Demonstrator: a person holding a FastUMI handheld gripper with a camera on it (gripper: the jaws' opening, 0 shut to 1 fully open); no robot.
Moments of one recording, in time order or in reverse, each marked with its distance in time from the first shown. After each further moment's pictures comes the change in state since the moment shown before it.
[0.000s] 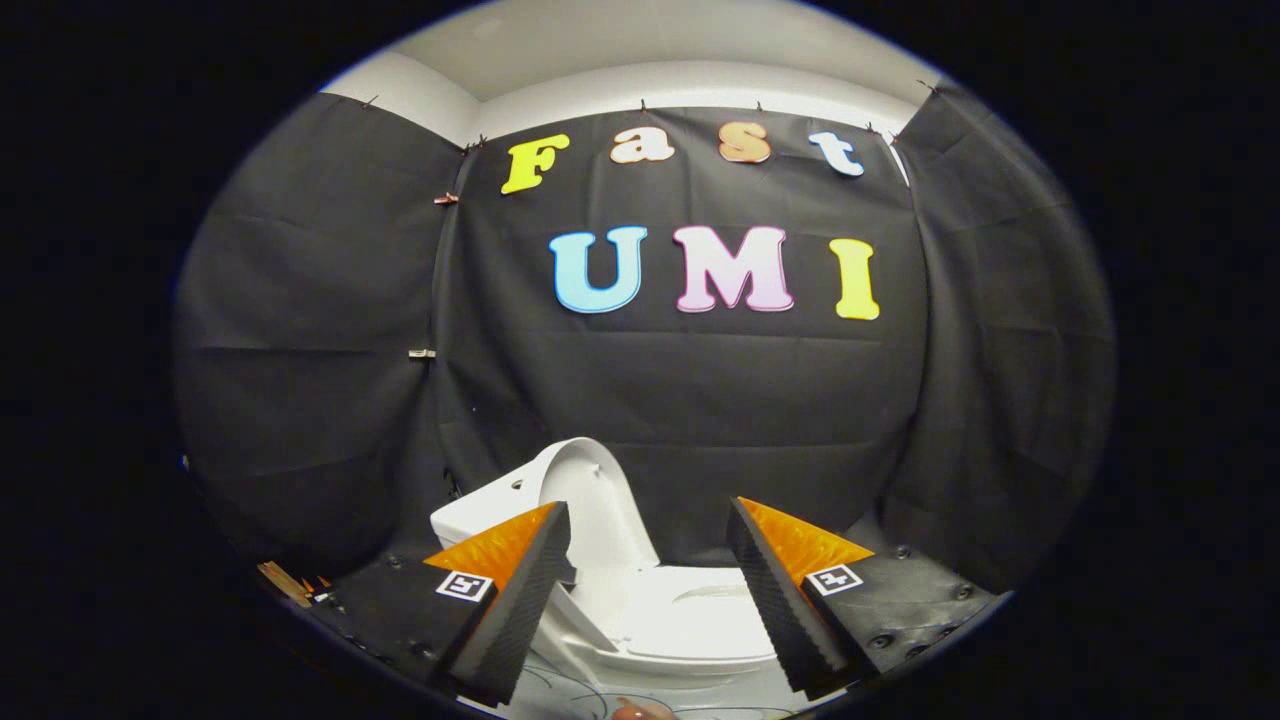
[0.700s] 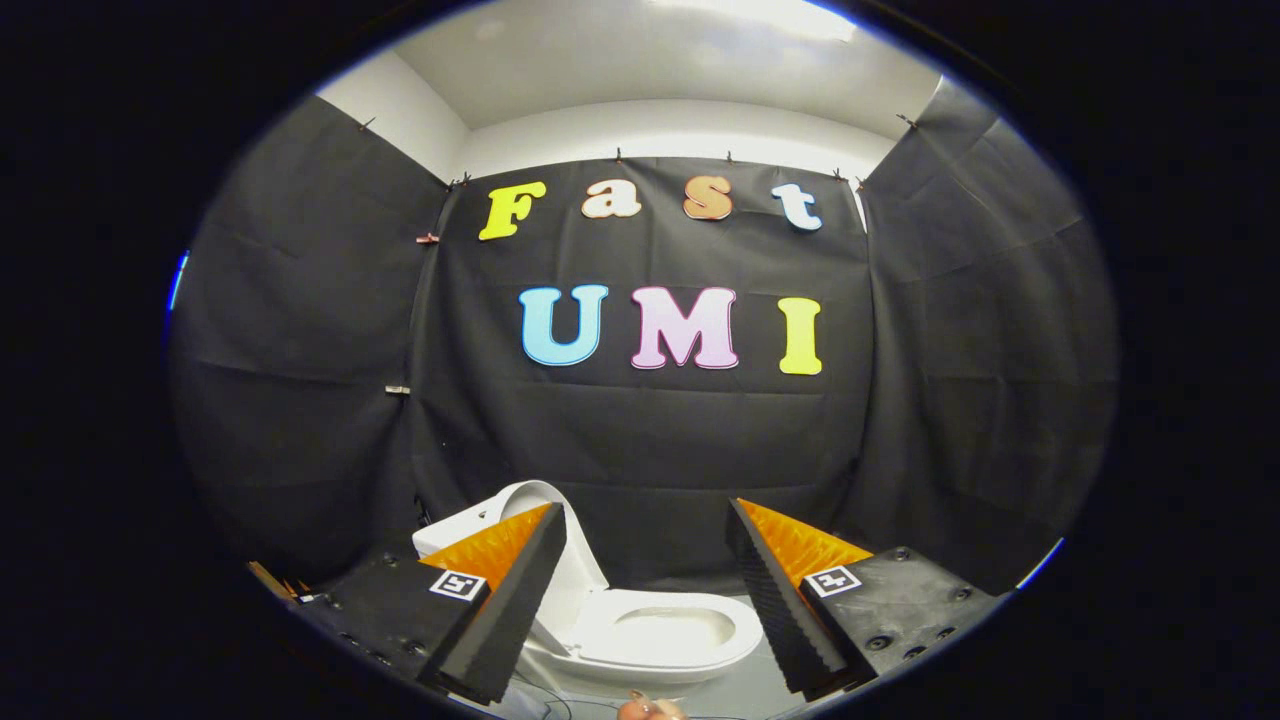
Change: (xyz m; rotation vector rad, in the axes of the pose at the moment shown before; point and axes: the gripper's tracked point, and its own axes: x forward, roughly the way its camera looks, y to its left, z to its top) arm -0.077 -0.052 0.063 -0.010 -0.115 -0.084
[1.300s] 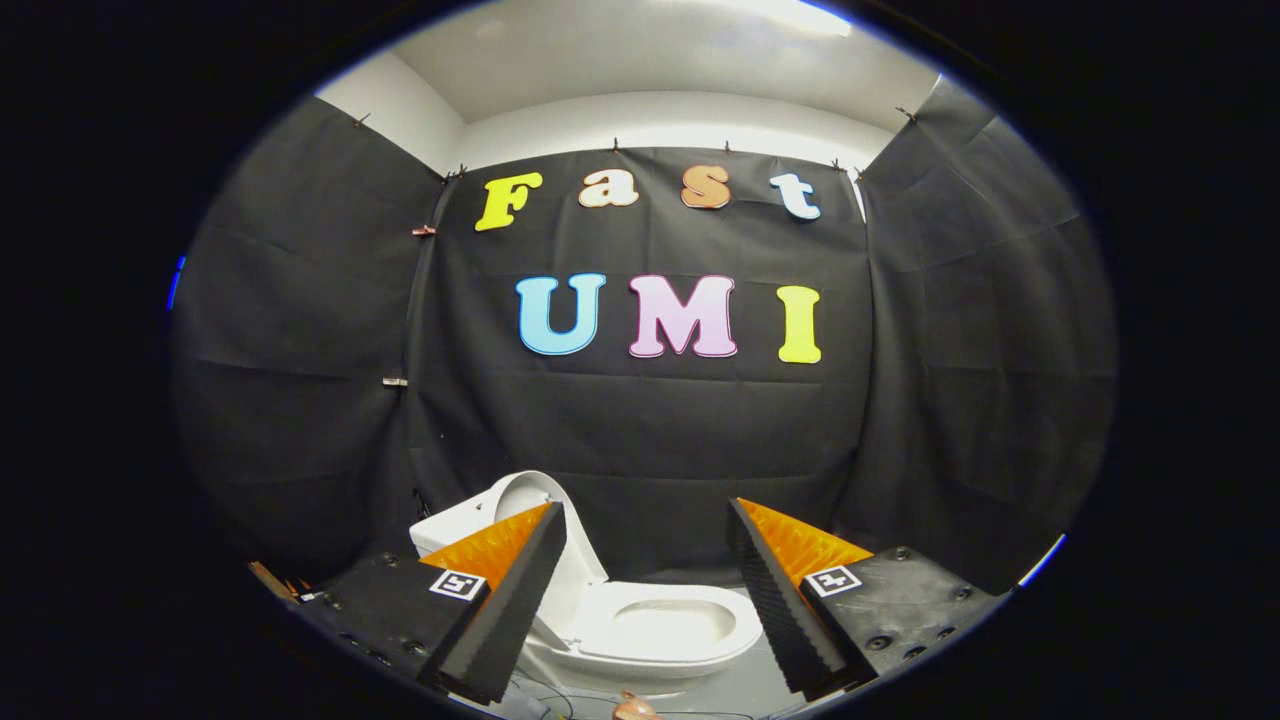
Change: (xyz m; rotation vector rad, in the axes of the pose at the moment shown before) arm 0.004 -0.001 -0.010 -0.001 0.034 -0.003
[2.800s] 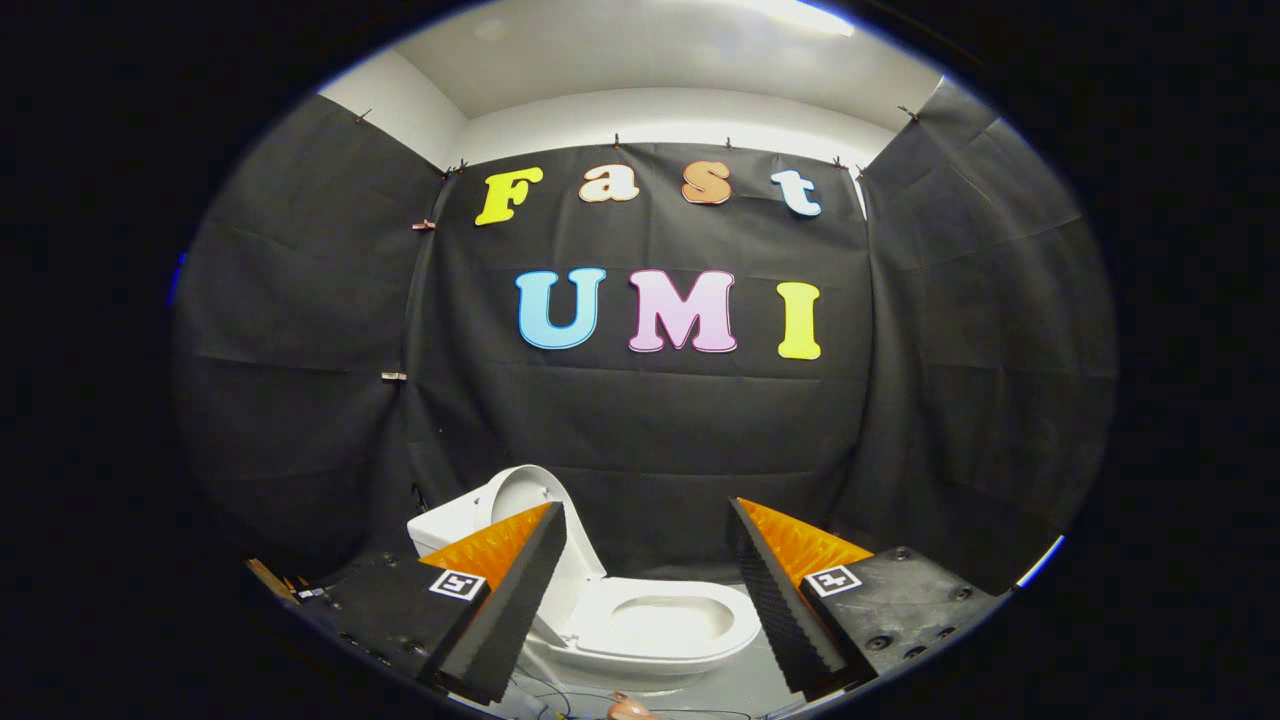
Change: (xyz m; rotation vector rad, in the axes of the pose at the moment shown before) arm 0.001 0.001 -0.005 -0.008 0.018 -0.001
